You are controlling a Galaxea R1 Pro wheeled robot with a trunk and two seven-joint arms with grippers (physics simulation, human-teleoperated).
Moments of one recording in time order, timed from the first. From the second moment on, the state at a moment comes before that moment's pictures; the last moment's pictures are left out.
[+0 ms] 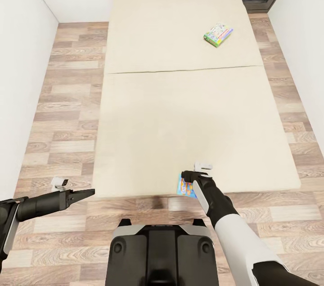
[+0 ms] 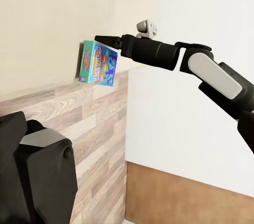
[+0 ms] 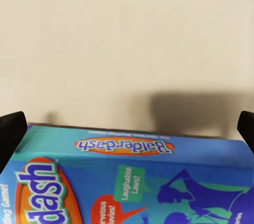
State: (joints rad) left arm -0.42 0.30 0.38 -1.33 0.01 0.92 -1.56; right arm -0.80 0.17 0.02 -0.71 -0.10 0.42 -0.23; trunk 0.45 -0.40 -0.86
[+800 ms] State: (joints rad) left arm -0.42 0.30 0.38 -1.33 0.01 0.92 -1.56; right arm -0.80 0.17 0.02 -0.71 -0.10 0.42 -0.23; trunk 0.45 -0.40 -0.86
